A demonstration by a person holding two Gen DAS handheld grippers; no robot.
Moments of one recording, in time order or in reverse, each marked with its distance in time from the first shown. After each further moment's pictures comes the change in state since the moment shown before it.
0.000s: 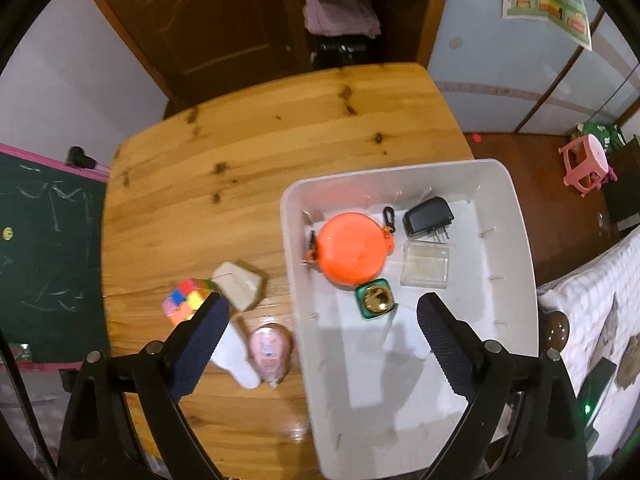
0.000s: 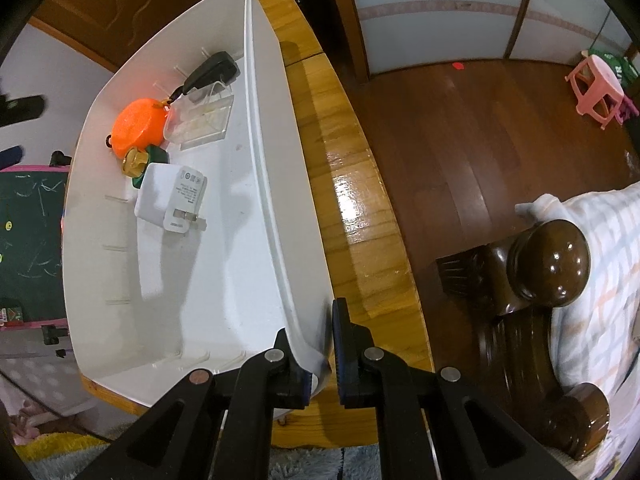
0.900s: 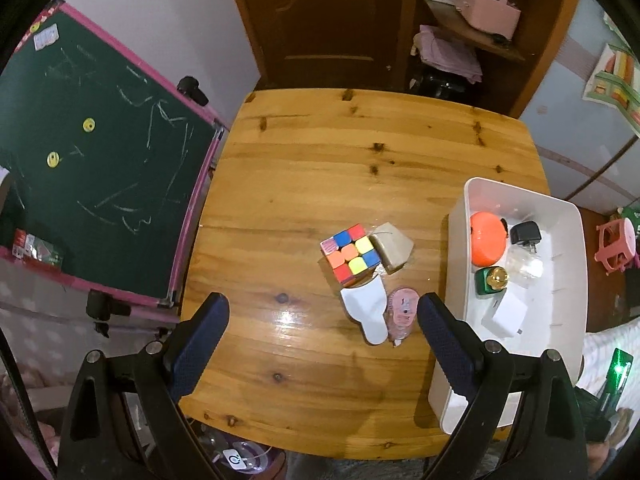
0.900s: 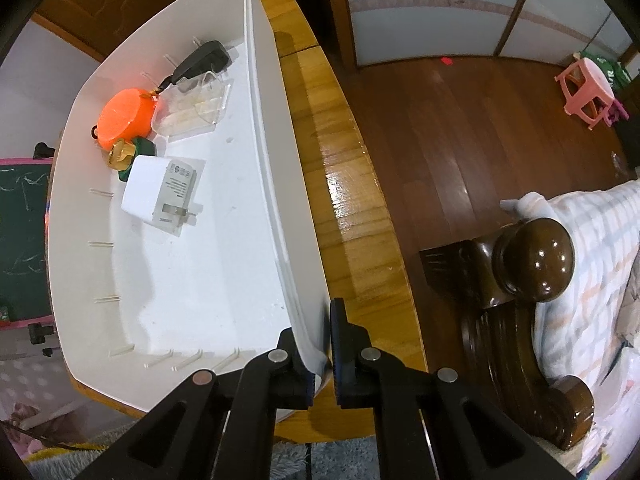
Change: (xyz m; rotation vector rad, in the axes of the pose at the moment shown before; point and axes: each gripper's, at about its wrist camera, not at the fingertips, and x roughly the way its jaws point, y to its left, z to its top) left arm -0.037 0.150 -0.084 -0.286 -0.056 0.099; right arm -0.001 0.009 0.003 0.001 0.043 -0.078
